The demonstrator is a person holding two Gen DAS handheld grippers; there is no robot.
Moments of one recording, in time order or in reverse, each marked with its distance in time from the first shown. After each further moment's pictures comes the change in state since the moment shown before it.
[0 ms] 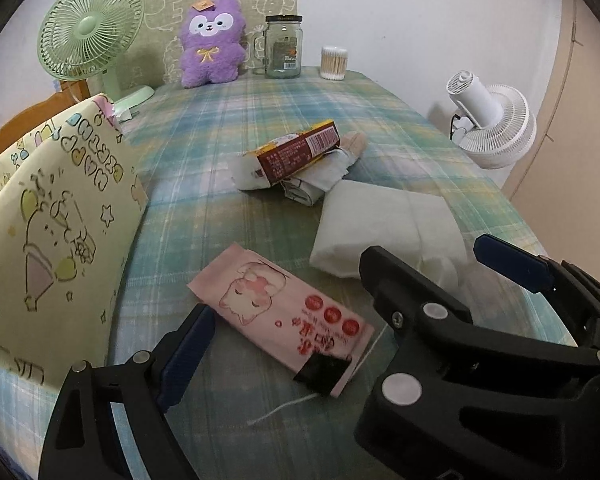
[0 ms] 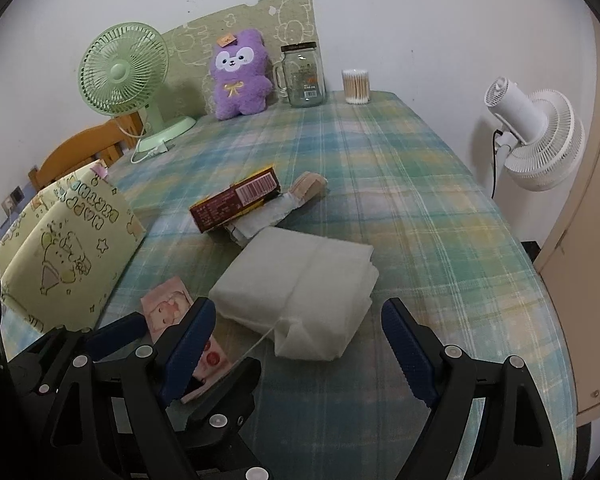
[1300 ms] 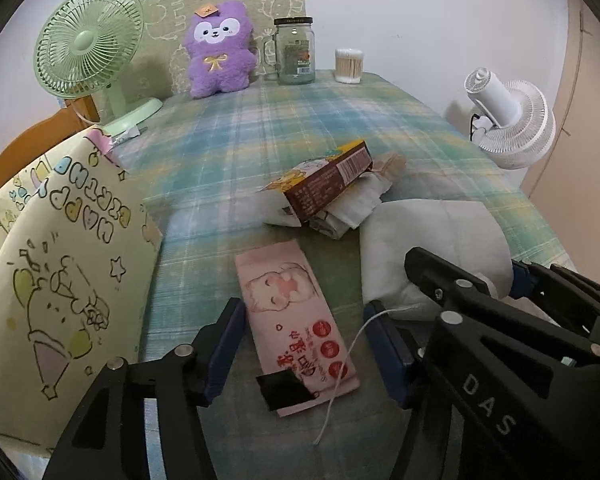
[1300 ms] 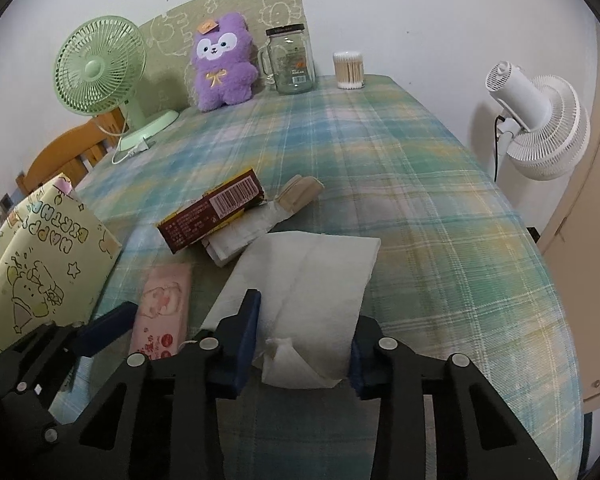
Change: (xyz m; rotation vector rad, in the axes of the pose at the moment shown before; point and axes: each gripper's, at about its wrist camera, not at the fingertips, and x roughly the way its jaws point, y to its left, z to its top) left arm 0.015 0.009 0.022 0.036 -0.002 0.064; right arm 0.033 -0.005 0.019 0.042 0.055 -0.016
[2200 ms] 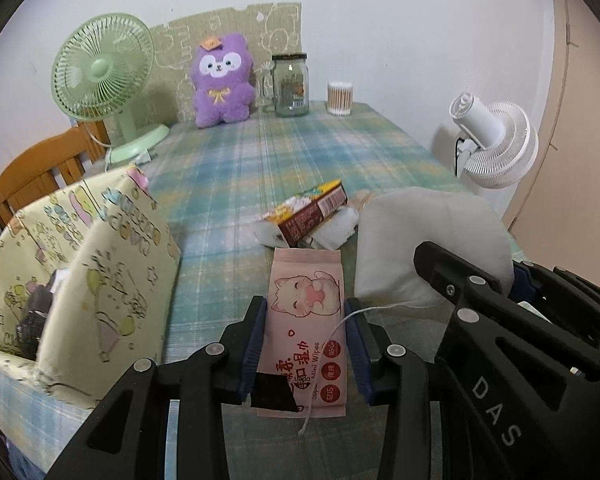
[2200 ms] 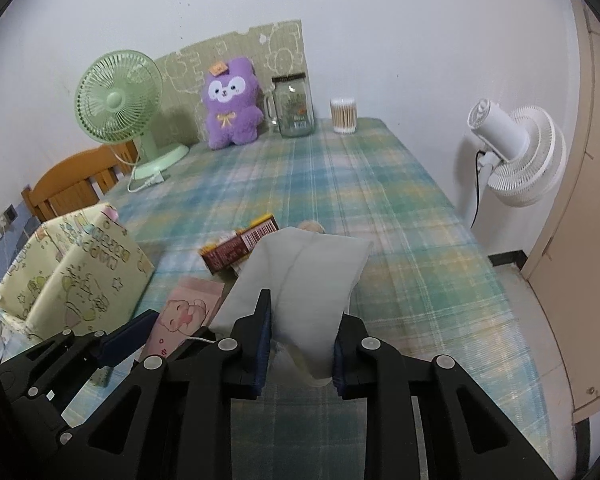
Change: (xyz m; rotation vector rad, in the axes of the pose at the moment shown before) left arm -0.049 -0.010 -0.005 -0.002 -0.095 0.003; right arm -0.066 0.013 -0.004 -0.017 -0.132 -0.027
